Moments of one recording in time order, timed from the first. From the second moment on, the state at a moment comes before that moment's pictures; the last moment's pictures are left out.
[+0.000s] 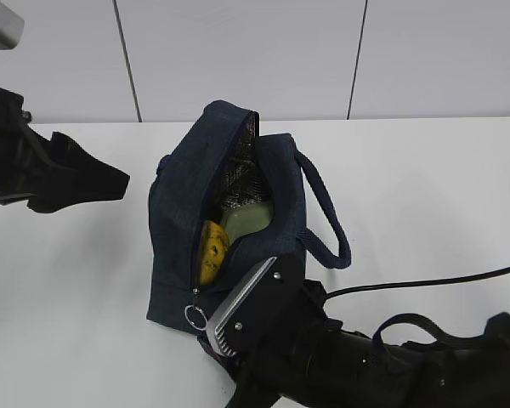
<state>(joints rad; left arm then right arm) -0.30 1.23 -0.82 -0.76 0.59 0.77 0.89 1.86 -0.56 0.09 -0.72 -0.17</state>
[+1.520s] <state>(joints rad) -0.30 1.23 -0.82 -0.76 0.59 0.77 0.89 1.91 -0.66 0.10 -0.62 -0.18</state>
